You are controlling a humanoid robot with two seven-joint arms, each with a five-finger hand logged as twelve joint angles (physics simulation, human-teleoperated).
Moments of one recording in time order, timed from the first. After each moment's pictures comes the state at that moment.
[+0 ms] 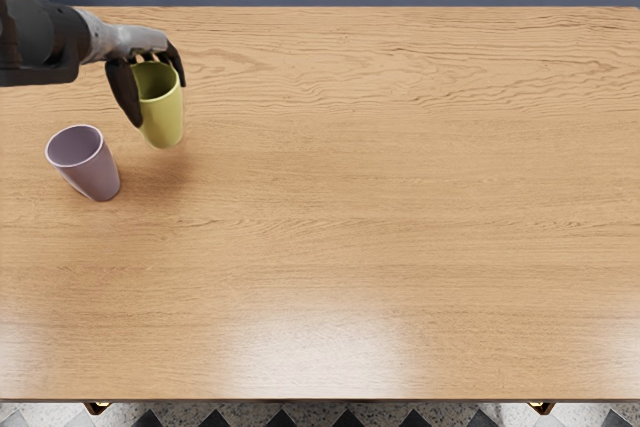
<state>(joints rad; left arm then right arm) -1.25 0.65 -0.46 -1.32 1.20 -0.58 0.61 -0.06 0.00 0.19 0.29 -0.12 -0.29 -0.16</state>
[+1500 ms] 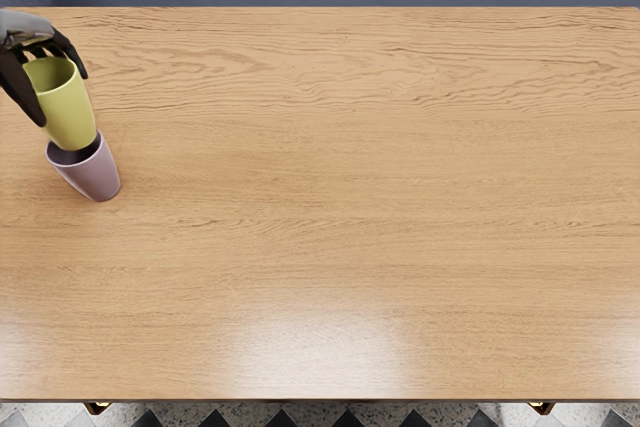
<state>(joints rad) -1.26 0.91 -0.45 -1.31 1.00 -0.61 0.61 -0.06 0.00 0.19 0.29 -0.12 -0.29 -0.16</state>
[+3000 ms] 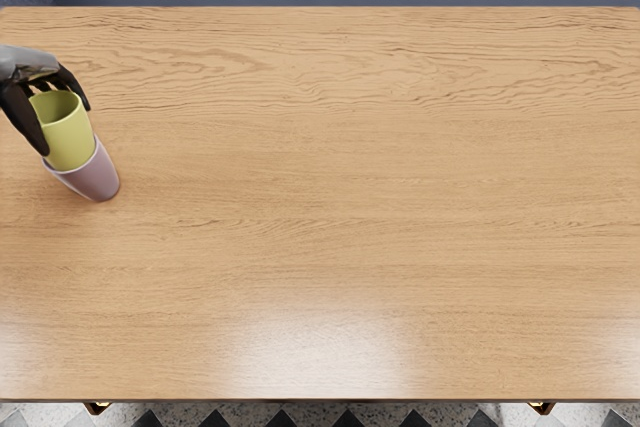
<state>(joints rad) -1.18 0.90 -0.46 -1.30 1.00 -0.61 0.61 -0.06 0.00 0.19 0.29 -0.12 -0.29 -0.16</state>
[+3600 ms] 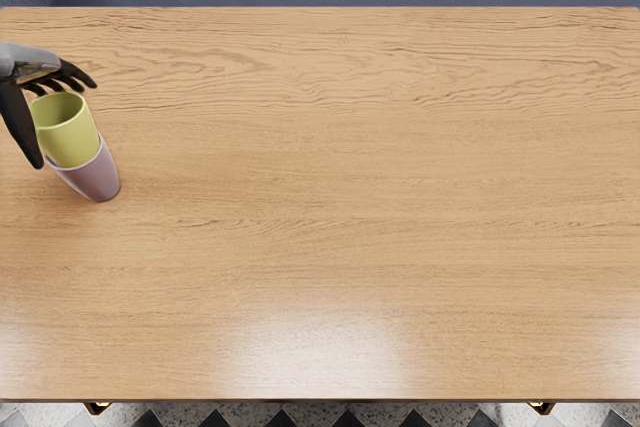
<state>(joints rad) -1.18 0.91 -0.47 -1.29 0.93 -0.61 0.61 -0.06 0.00 0.19 0.29 -0.12 -0.29 -0.16</state>
